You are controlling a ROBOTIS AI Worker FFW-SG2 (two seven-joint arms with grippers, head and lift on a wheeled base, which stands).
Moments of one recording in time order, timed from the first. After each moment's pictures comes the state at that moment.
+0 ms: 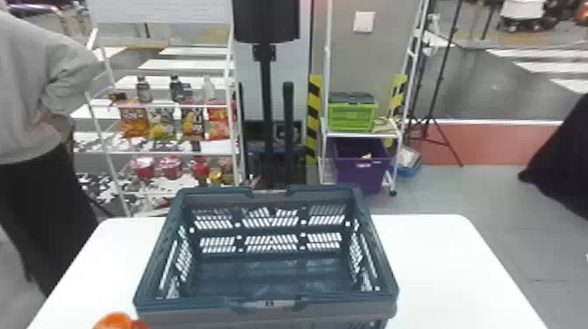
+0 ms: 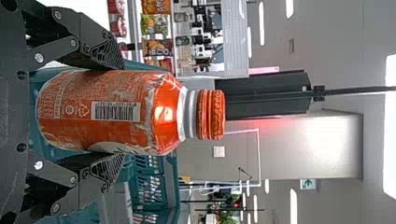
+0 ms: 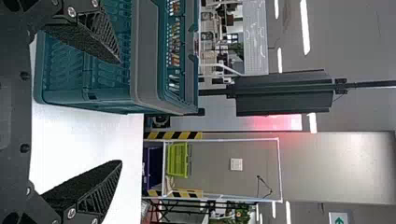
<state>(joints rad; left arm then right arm) 0.99 0.00 0.06 -2.25 -0.04 -0.32 -0.12 0.97 -0.20 0.06 -2.10 -0.09 -0.39 0.01</state>
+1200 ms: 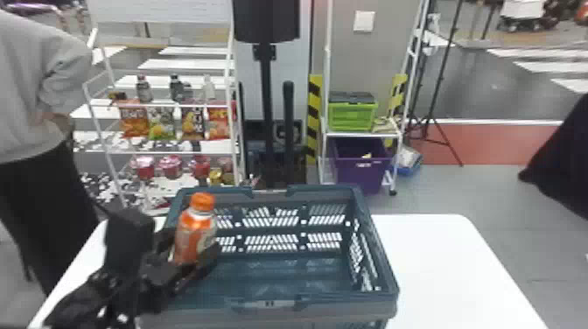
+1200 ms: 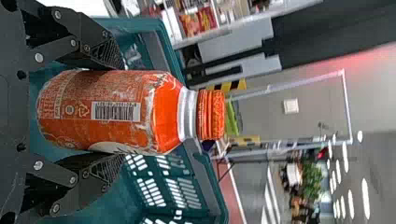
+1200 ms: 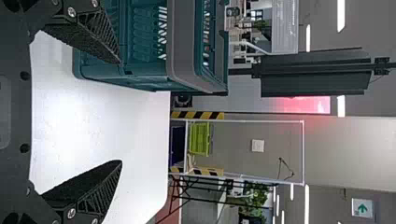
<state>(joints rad) 0.13 0.20 -0.03 -2.16 -0.11 0.74 -0.37 0.95 -0.11 0.01 -2.04 -0.04 -0.33 -0.01</state>
